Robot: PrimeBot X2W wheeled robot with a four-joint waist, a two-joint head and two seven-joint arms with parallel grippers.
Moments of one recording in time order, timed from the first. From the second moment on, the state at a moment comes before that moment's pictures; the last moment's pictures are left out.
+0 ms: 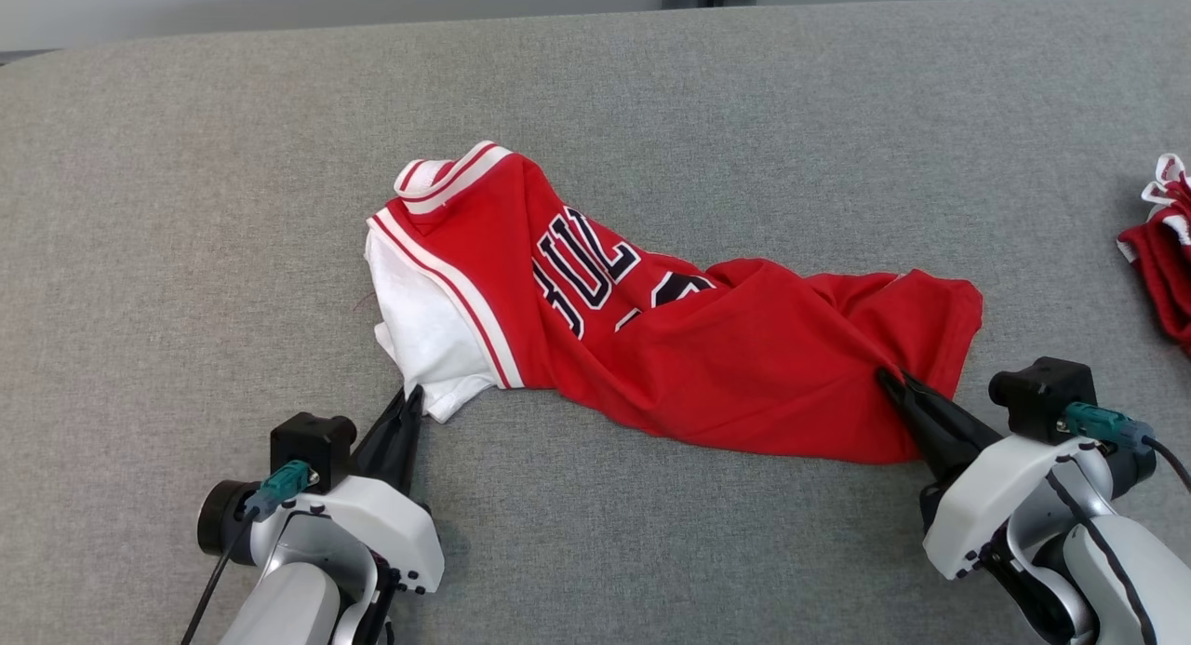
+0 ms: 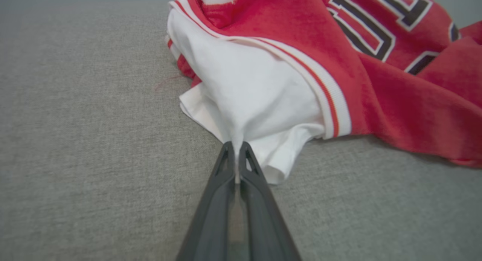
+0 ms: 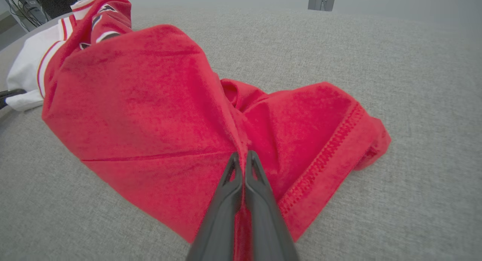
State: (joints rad) left arm -0.26 0.16 -0.36 0.42 -0.39 0.04 -0.09; right arm -0.30 -0.39 0.44 0.23 0.51 0.13 0.05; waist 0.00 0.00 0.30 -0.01
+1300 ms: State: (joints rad) left arm -0.97 0.33 -0.30 0.02 -0.31 -0.01 0.07; right arm -0.78 -0.44 0.14 -0.03 0.42 0.13 0.02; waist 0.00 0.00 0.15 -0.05
